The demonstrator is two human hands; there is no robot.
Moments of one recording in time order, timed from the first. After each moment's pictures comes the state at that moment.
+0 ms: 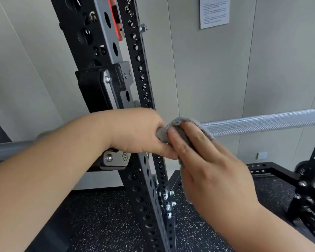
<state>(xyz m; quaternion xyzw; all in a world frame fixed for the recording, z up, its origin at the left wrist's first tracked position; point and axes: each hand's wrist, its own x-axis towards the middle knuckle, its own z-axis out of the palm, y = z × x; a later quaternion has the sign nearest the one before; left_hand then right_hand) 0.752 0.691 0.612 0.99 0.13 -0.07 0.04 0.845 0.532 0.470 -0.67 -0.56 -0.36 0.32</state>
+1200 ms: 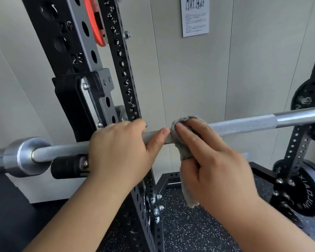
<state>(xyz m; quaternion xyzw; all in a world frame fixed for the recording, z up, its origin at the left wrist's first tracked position) 0.750 0.649 0.546 0.88 0.28 0.34 -0.18 0.867 0.504 0.485 -0.67 -0.50 -0.34 0.43</state>
